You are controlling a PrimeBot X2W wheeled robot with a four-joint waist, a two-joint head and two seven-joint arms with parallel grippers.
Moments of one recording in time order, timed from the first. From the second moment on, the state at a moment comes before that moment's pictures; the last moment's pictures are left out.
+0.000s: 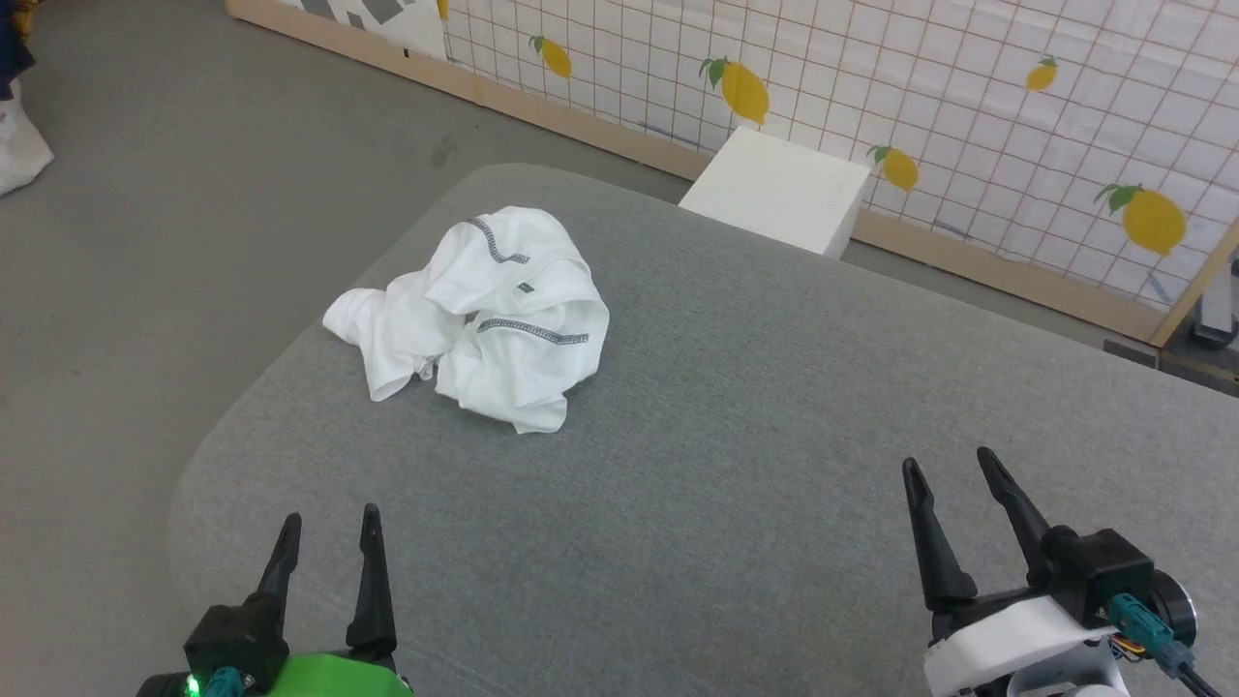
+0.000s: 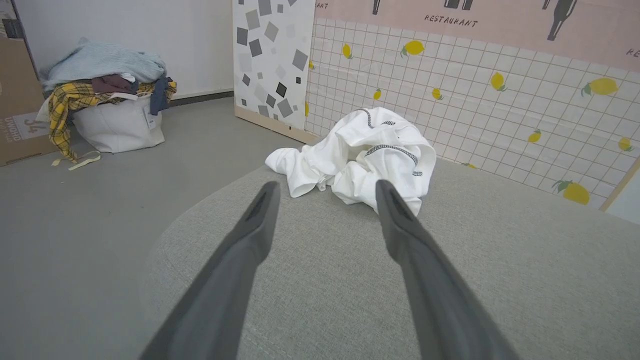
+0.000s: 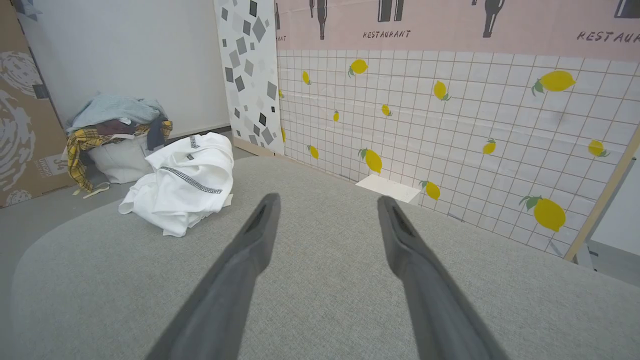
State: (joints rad) left arm 0.14 0.06 0.02 -0.01 -0.15 -0.02 -0.20; right arm 0.04 -0.05 0.03 0.10 0.09 0.13 -0.20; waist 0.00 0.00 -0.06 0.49
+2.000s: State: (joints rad) left arm -0.55 0.29 -0.07 0.05 -0.37 -0.12 0.13; right arm -0.07 -0.05 0.05 0.02 -0.02 0.13 -0.22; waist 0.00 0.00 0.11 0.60
